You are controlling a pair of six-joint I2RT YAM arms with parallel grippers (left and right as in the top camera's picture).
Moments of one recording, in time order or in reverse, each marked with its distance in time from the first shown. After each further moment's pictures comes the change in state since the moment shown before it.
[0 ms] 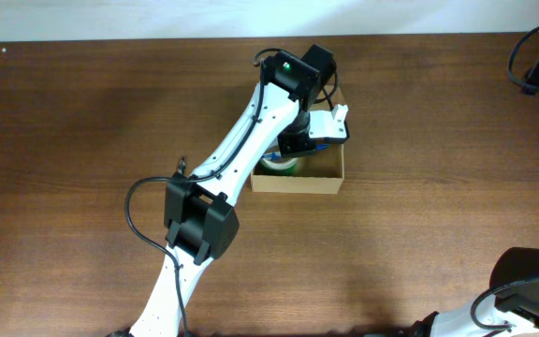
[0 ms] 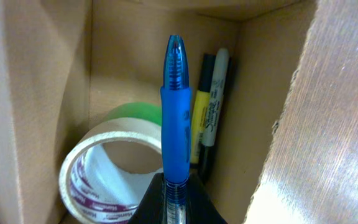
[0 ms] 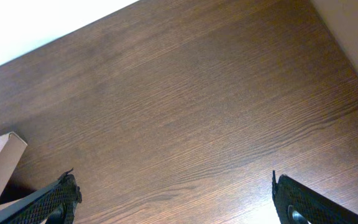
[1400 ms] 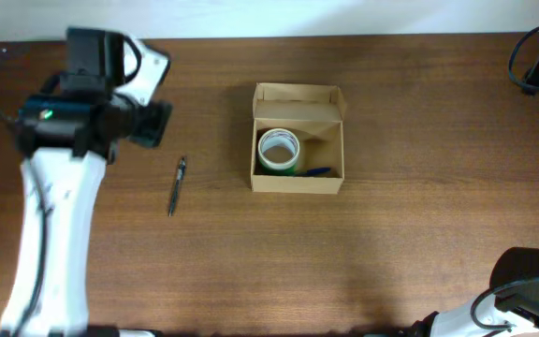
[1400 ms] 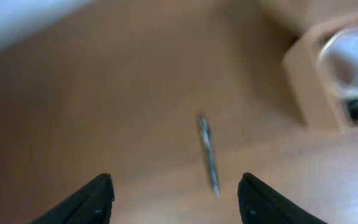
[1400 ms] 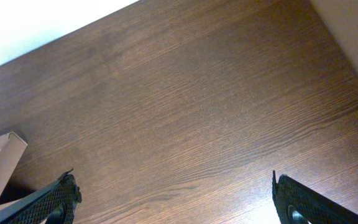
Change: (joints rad) left arm 0.556 -0.838 -0.801 0.364 -0.142 -0.544; right arm 0.000 0.000 0.000 0.000 0.000 -0.001
